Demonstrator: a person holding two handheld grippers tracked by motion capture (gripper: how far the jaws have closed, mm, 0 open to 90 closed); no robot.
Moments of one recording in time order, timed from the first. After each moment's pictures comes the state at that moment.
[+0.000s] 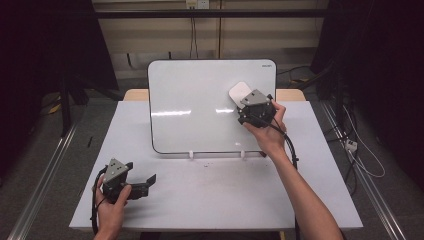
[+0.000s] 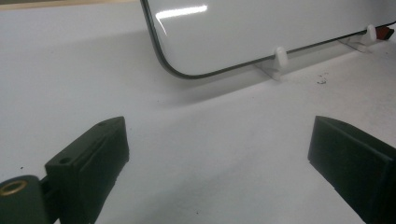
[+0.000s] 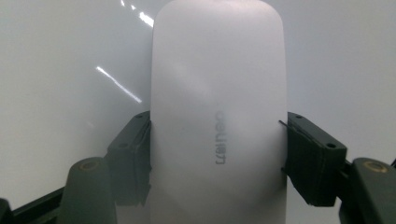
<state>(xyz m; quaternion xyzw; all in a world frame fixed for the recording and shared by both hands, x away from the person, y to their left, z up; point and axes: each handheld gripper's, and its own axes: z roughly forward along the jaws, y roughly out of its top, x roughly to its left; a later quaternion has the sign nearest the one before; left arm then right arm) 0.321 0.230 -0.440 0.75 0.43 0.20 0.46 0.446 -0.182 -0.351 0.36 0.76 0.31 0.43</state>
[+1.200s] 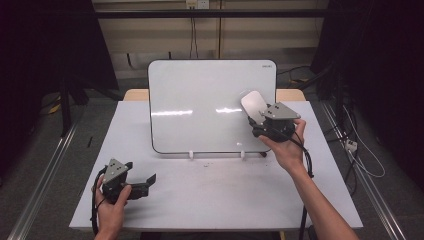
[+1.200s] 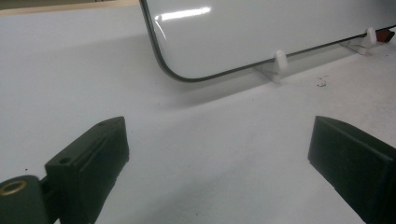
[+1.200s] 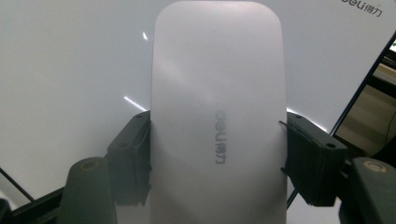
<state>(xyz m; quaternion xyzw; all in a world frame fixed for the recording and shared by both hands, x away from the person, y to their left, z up) 0.320 0.229 -0.438 0.75 0.43 0.21 0.46 0.396 -0.221 -0.353 0.37 0.74 0.39 0.40</state>
